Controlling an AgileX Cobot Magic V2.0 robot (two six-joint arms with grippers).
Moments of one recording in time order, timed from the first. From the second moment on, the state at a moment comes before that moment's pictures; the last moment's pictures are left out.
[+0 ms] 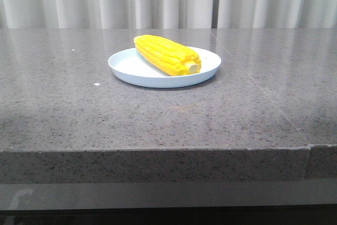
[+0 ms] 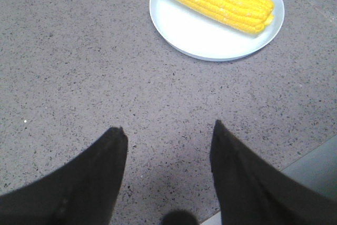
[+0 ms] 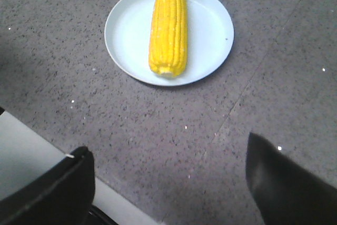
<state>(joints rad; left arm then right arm) -0.49 0.90 -0.94 0.00 0.80 0.01 0.50 0.95 -1.08 0.09 0.88 -0.05</state>
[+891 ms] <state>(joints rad) -0.49 0.90 -0.94 0.00 0.80 0.01 0.50 0.63 -0.88 0.08 0.91 -0.04</state>
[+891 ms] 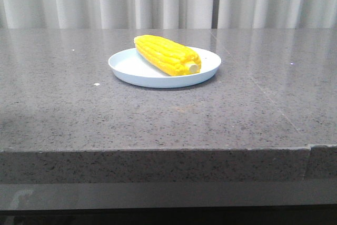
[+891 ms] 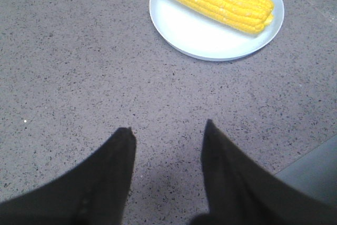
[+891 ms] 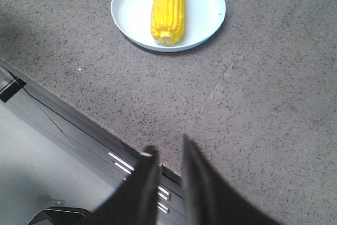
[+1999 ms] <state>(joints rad) -0.46 0.87 -0.92 0.02 0.80 0.00 0.50 0.63 -0.88 0.07 0.92 -0.04</state>
